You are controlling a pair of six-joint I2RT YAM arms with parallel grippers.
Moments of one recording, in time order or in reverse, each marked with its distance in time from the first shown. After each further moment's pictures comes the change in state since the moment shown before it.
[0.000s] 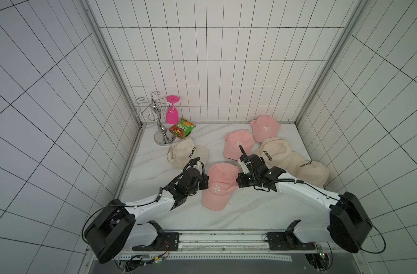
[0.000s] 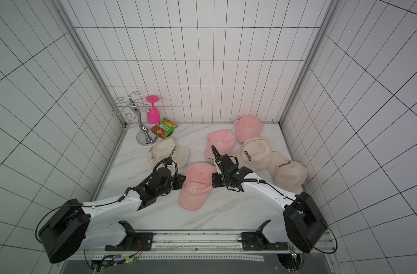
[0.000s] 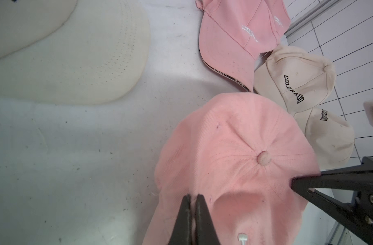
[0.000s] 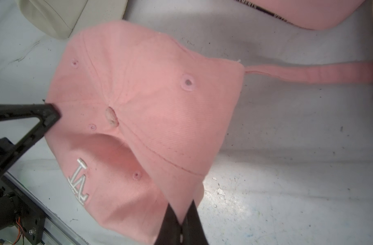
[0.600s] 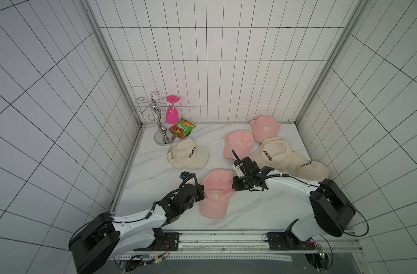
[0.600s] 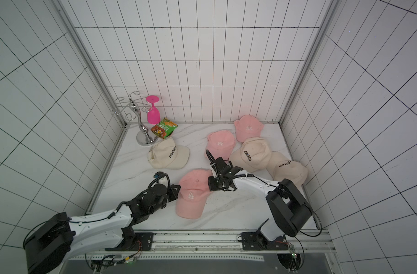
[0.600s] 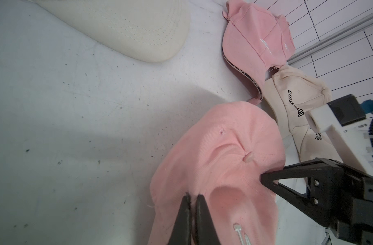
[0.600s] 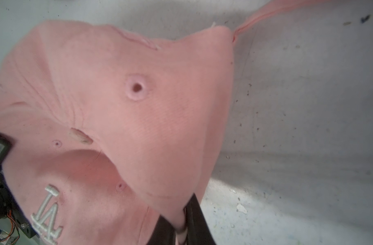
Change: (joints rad) left arm -0.124 -0.172 -0.206 0.055 -0.192 -0.224; right arm 0.024 0.175 0.002 0.047 -0.091 0.012
